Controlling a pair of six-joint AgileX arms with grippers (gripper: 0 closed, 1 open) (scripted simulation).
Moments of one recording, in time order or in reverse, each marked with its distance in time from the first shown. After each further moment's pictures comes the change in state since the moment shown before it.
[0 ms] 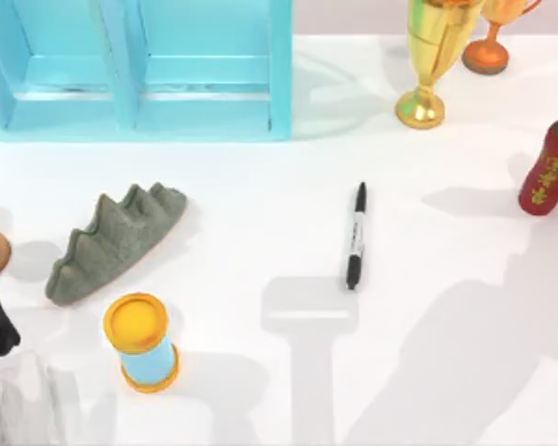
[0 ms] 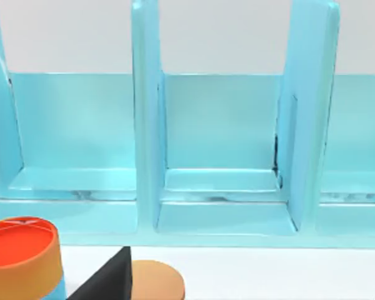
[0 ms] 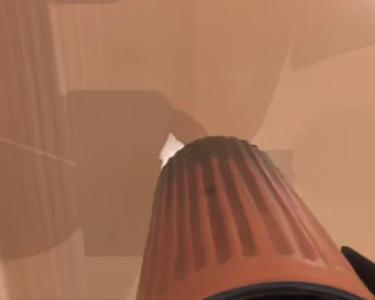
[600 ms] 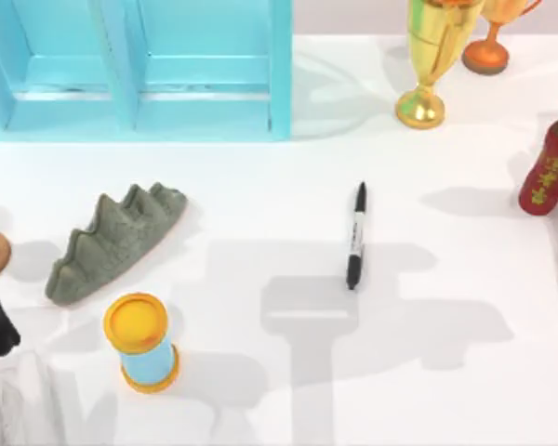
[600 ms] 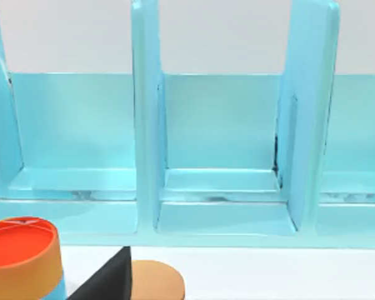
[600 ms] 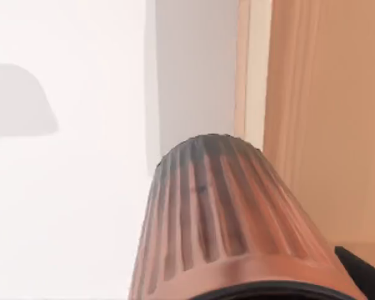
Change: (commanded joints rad) left arm 0.000 0.000 0.000 0.000 0.000 0.000; right arm 0.324 -0.169 0.251 -0.424 -0.001 0.323
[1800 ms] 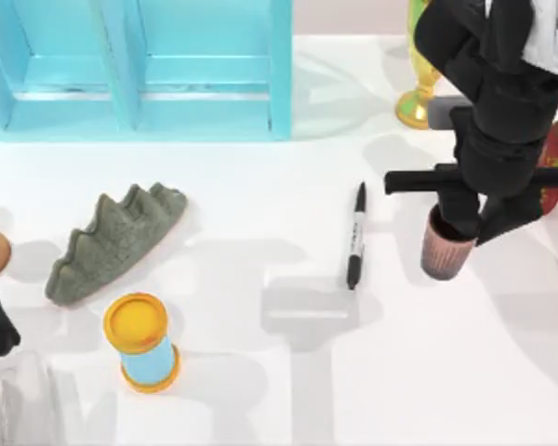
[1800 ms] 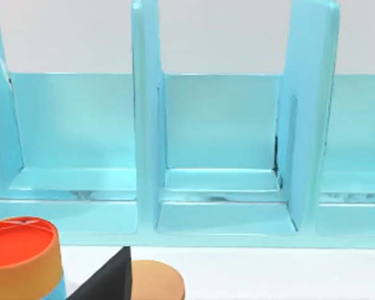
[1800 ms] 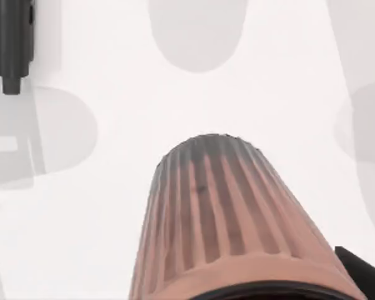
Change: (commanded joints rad) left arm 0.000 0.000 0.000 0.000 0.000 0.000; right arm 0.545 0.178 -0.120 0.263 0.042 0.546
